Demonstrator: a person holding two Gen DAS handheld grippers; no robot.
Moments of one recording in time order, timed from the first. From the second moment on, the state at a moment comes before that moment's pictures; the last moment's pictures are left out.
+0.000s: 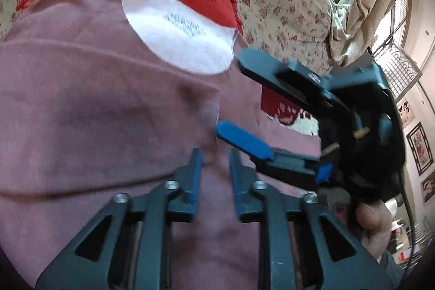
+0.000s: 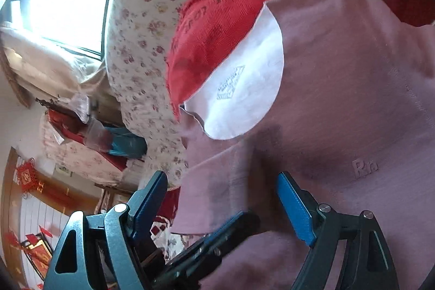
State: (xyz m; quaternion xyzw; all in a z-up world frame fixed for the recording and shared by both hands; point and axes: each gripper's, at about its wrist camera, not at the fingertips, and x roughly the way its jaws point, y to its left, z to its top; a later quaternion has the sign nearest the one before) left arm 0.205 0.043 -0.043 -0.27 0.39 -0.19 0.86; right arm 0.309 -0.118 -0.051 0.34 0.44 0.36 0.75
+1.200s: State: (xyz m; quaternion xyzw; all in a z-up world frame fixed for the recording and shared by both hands) left arm 0.120 0.243 -0.037 -0.35 0.36 0.19 0.84; right arm 0.348 -0.120 -0.074 0.20 0.47 0.41 0.76
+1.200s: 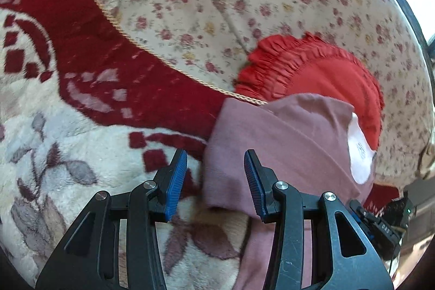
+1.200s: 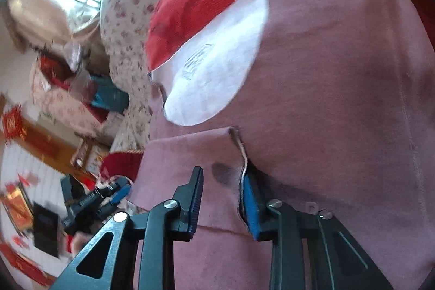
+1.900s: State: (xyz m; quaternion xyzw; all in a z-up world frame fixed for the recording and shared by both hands) left arm 0.116 0.246 -0.039 -0.35 0.35 0.21 0.84; right arm 0.343 -0.189 -0.001 0.18 0.39 0.26 0.86
